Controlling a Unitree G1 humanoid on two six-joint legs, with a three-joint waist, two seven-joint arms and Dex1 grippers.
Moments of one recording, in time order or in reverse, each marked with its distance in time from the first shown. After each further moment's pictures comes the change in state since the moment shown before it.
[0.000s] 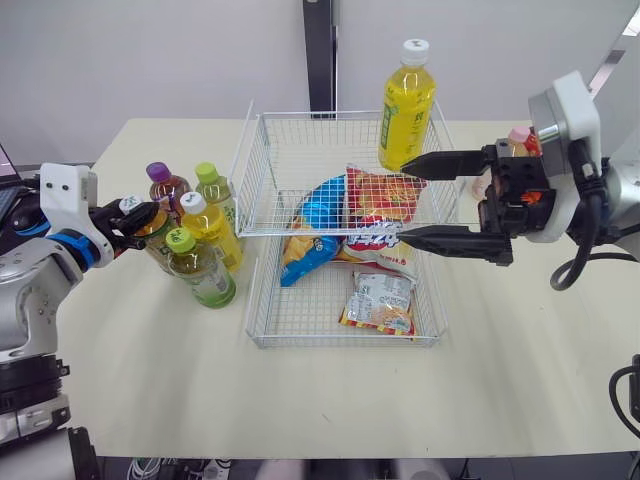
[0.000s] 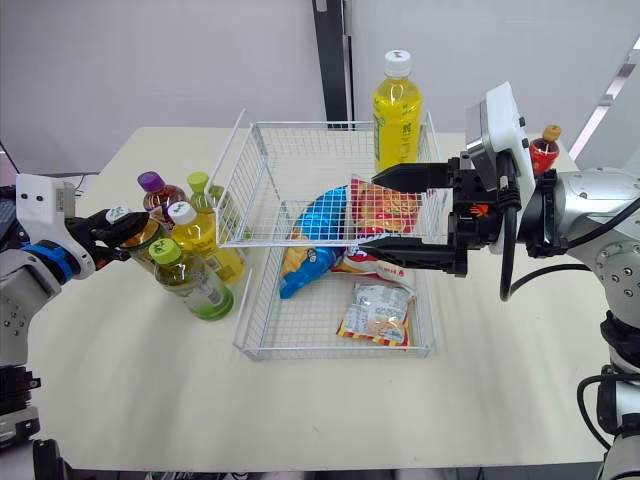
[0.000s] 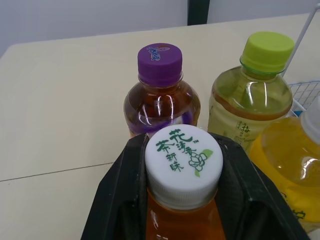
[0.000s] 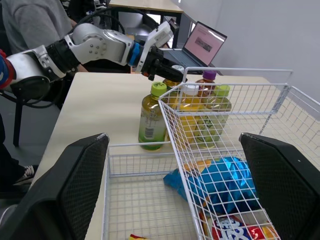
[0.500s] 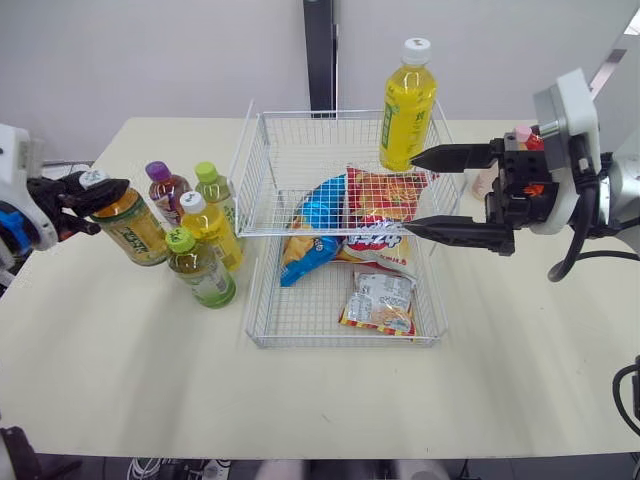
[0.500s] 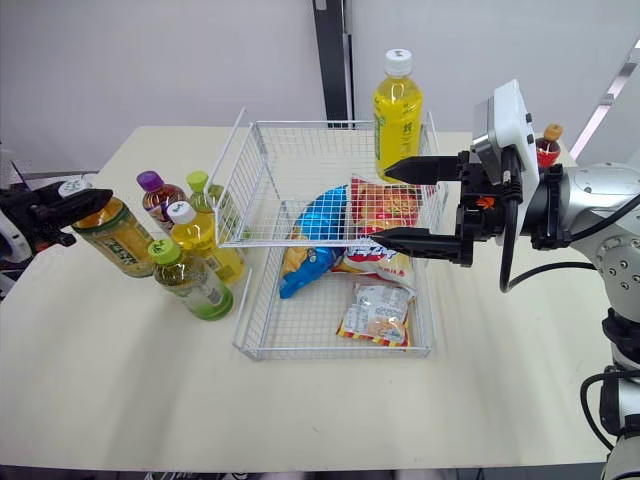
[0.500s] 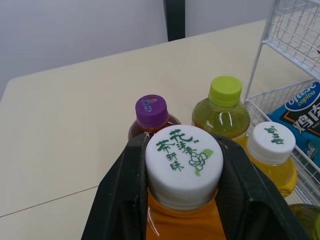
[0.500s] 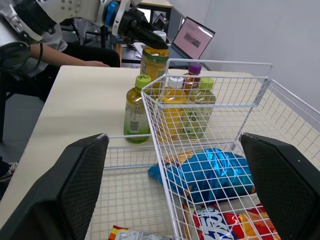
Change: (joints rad) left arm -0.048 0.259 0.077 0.003 -0.126 0.115 -0.191; right arm 0.001 0.003 0.008 0.043 -0.054 -0.048 0.040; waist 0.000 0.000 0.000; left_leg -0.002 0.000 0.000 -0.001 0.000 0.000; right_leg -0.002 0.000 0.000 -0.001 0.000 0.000
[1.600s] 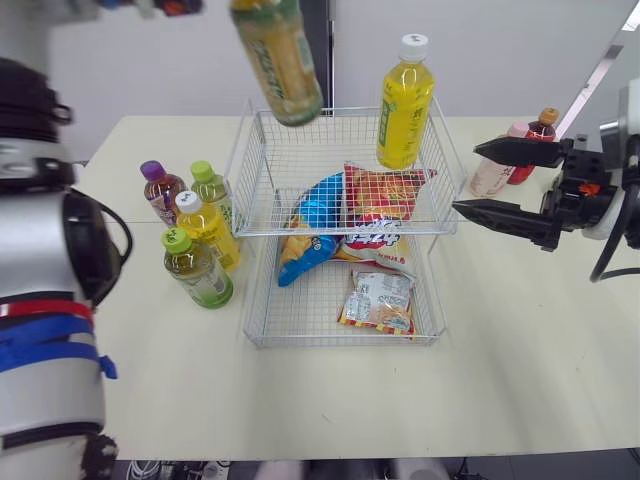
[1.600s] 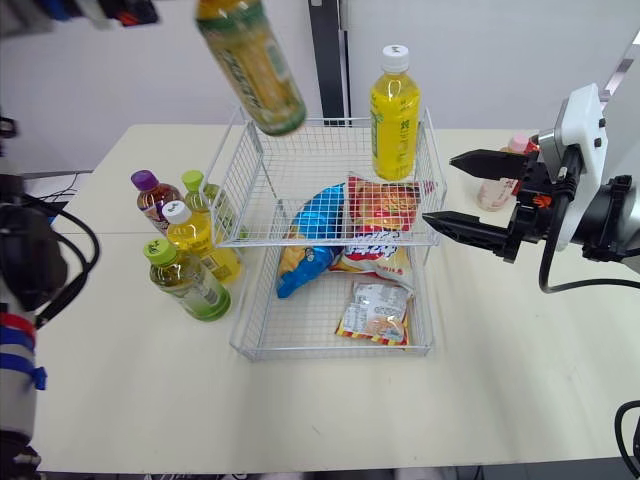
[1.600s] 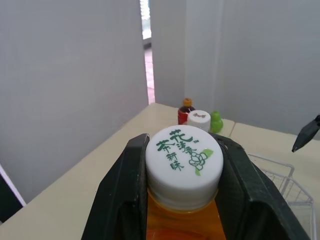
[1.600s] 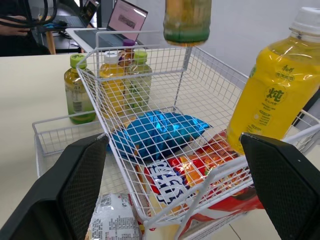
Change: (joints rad) left arm -1.222 -0.413 -0.611 0.676 0.214 -0.091 -0.386; right arm 0.210 -0.127 -0.234 -0.051 0.021 0.036 -0.132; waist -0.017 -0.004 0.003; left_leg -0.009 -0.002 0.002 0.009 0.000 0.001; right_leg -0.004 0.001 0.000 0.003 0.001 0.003
